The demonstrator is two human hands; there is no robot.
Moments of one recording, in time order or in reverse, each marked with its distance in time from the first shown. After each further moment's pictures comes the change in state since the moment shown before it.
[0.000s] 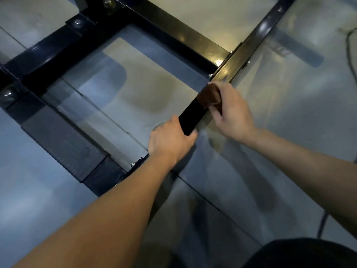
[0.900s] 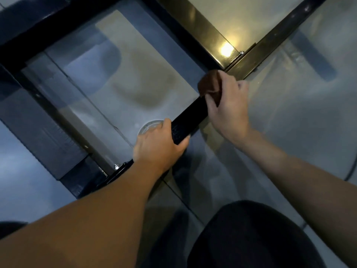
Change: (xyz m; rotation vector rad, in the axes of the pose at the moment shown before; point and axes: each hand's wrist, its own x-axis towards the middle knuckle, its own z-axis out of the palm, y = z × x) left_hand 0.006 0.000 0.004 -0.026 0.006 -0.032; right_hand 0.045 0.011 0.011 -0.003 0.082 0.065
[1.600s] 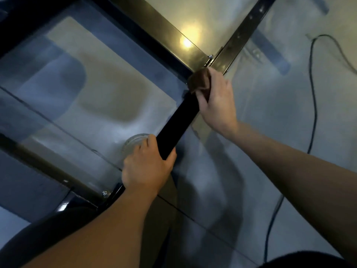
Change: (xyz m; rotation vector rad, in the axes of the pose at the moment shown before) left_hand 0.000 0.001 -0.004 -0.090 -0.110 -0.001; right_hand 0.028 0.017 -0.012 -0.078 -0.024 0.153
